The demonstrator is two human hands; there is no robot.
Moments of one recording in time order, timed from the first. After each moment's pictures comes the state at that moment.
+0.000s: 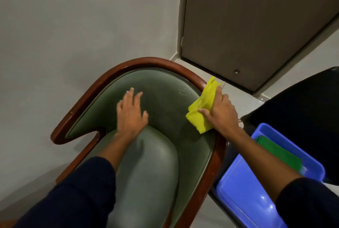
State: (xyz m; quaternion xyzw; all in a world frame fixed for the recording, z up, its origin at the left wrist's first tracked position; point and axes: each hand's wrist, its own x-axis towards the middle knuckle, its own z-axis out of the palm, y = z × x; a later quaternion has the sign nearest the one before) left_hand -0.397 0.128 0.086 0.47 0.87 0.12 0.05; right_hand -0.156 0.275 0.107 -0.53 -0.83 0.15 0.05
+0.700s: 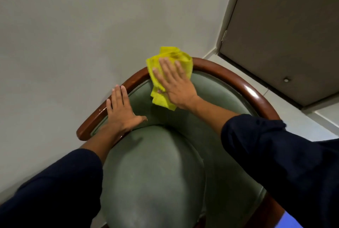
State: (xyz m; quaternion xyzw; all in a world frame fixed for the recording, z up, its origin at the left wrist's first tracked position) left_hand -0.541 0.090 0.038 0.33 0.93 0.02 0.16; right_hand -0.435 0.292 0.039 -0.09 -0.99 -0.10 0.09
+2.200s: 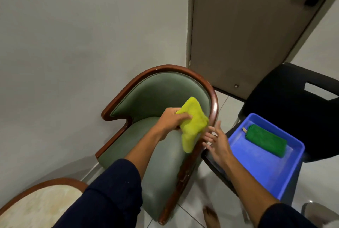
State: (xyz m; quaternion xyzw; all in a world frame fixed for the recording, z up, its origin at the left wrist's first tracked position) left_hand -0.224 -0.024 0.240 0.34 0.68 0.45 0.47; right_hand -0.054 0.041 0.146 -0.48 -0.26 0.78 0.29
